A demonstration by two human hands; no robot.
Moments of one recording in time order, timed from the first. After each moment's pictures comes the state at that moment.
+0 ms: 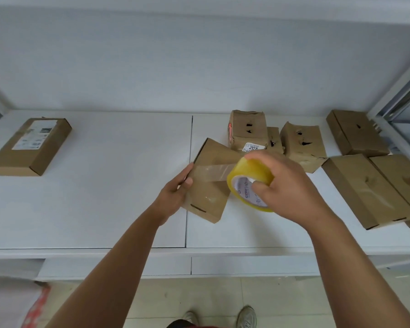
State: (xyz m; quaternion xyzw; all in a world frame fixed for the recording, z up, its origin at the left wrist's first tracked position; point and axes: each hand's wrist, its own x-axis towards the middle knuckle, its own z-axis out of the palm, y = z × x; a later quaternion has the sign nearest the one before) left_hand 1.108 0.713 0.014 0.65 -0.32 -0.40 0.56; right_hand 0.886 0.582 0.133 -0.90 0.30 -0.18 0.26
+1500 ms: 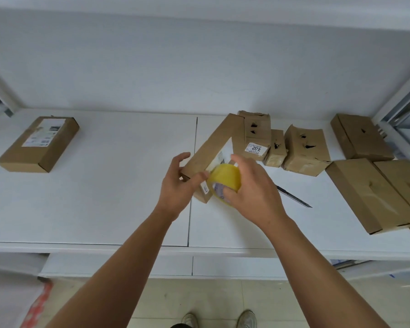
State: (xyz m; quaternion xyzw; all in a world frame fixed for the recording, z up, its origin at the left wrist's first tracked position) left_hand 1.083 0.711 0.059 0.69 -0.25 -0.28 0.62; right_hand 0.932 0.604 0.087 -0.91 0.29 -0.22 0.19
